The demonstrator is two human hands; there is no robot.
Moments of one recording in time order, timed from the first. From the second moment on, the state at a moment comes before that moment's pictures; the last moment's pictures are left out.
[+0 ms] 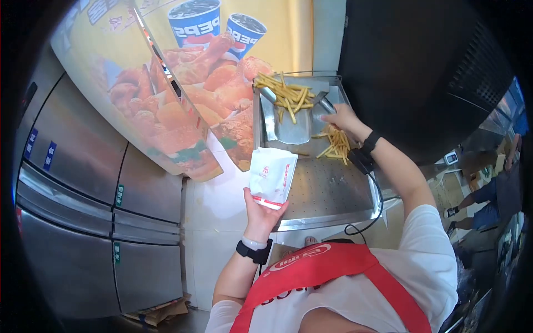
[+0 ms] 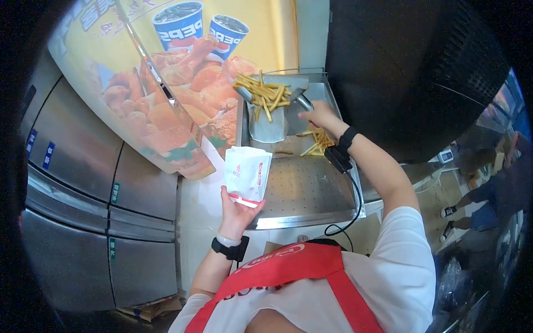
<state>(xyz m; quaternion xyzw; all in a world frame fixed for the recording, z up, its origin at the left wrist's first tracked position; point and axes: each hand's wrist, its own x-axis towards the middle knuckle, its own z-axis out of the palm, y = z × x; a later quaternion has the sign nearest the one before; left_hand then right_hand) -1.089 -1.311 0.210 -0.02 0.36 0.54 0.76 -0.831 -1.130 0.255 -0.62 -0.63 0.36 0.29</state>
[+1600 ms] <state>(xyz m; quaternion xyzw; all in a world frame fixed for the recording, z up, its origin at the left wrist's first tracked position) -1.078 -1.310 0.233 0.03 0.15 0.44 0.88 -0.856 -1.276 0.372 -0.63 -0.53 -0.10 0.55</state>
